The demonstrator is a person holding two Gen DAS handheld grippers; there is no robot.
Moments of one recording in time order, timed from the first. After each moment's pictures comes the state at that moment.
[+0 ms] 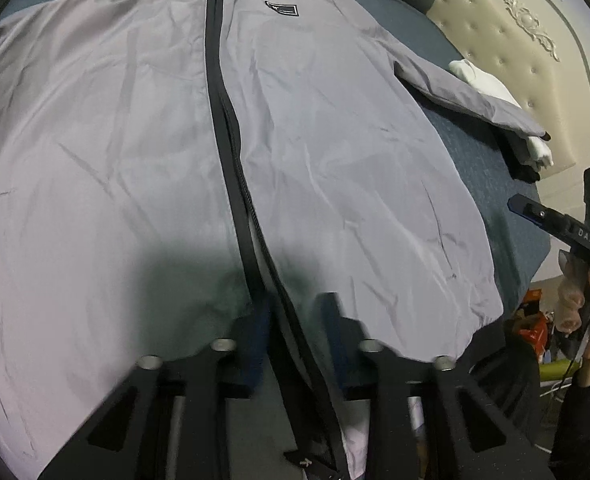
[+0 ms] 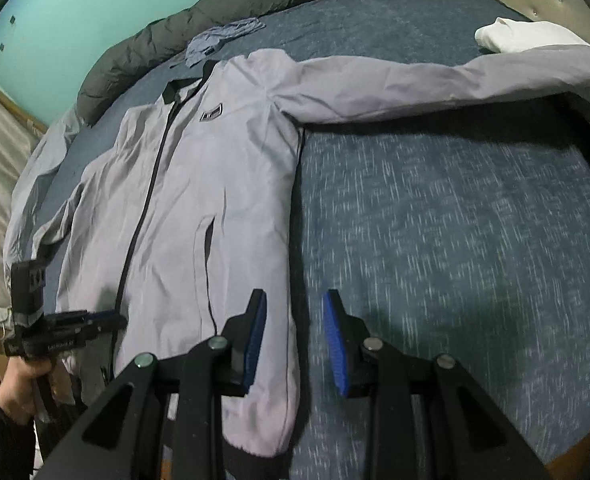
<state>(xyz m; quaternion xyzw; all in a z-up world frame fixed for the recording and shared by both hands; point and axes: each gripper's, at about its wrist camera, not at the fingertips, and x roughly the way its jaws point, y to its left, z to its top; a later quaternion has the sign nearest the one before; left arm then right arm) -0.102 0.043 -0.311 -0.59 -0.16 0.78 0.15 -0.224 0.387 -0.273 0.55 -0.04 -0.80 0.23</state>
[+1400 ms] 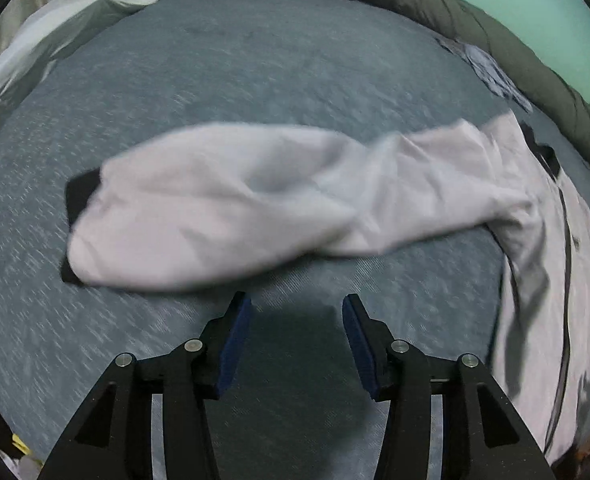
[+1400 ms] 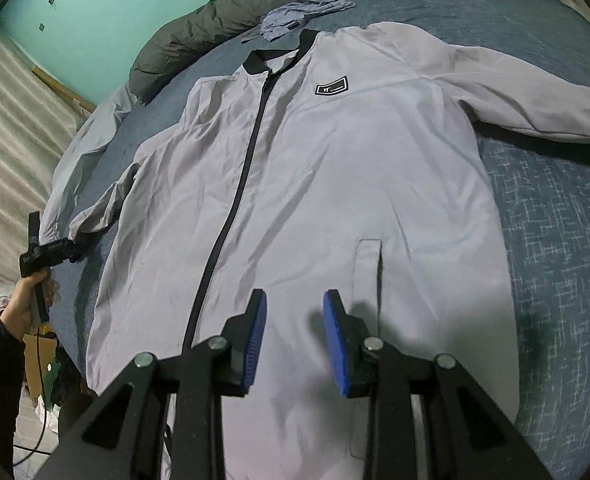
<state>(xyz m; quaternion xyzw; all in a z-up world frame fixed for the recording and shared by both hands) -0.093 -0.347 -0.279 -0.51 -0.19 0.81 -0.20 -0.248 0.250 -0.301 0.54 -0.05 -0.77 0.33</state>
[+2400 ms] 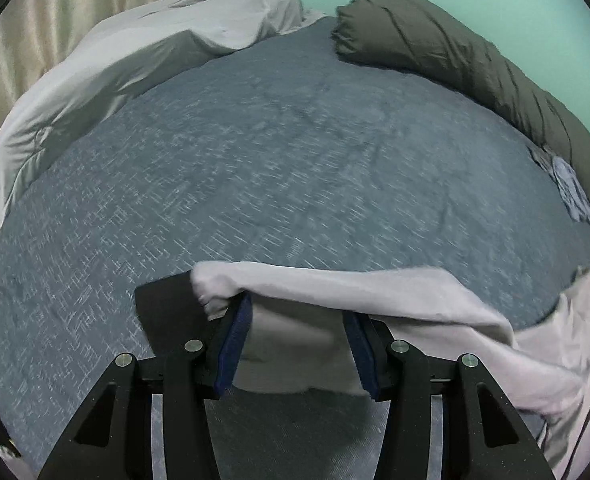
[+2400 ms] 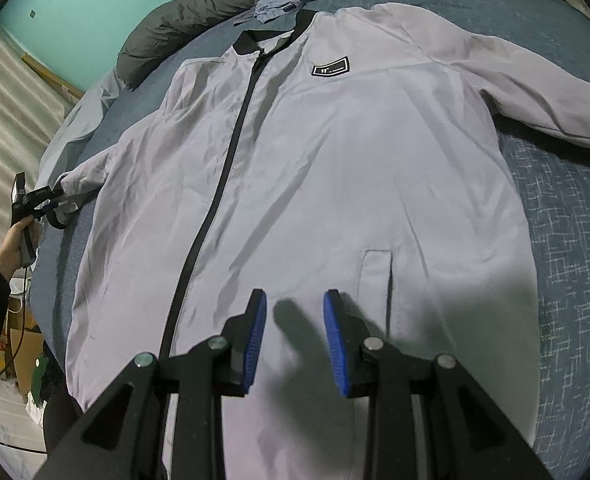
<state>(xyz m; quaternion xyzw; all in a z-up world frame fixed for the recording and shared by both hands) -0.138 -0.495 -0.253 -0.43 -0.21 0.81 -0.33 -0.262 0.230 -0.323 0.56 -0.02 -0.76 0.32</state>
